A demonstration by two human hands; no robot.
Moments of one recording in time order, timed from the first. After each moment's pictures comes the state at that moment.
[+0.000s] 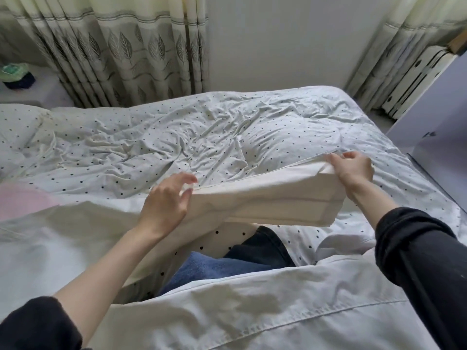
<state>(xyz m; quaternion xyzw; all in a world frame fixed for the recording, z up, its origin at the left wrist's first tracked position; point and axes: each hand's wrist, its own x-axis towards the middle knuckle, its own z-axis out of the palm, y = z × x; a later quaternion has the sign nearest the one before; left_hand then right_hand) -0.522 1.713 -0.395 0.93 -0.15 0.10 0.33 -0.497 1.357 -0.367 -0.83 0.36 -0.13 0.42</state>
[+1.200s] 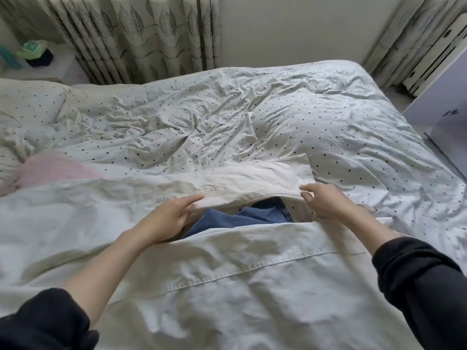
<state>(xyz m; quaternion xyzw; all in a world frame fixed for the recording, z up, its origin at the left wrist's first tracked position) -0.598 1.764 -0.414 0.93 -0.17 -0.17 0.26 -0.594 1.412 -0.394 -0.97 0.06 0.19 0.11</state>
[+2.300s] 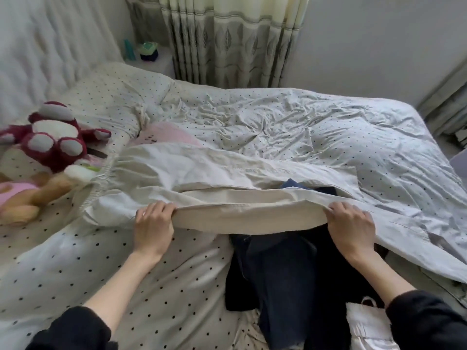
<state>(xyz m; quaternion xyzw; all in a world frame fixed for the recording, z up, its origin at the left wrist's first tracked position) -0.831 1.947 -0.363 0.98 0.06 0.15 0.08 -0.772 1.568 -0.318 -0.99 -0.02 -0.12 0.01</state>
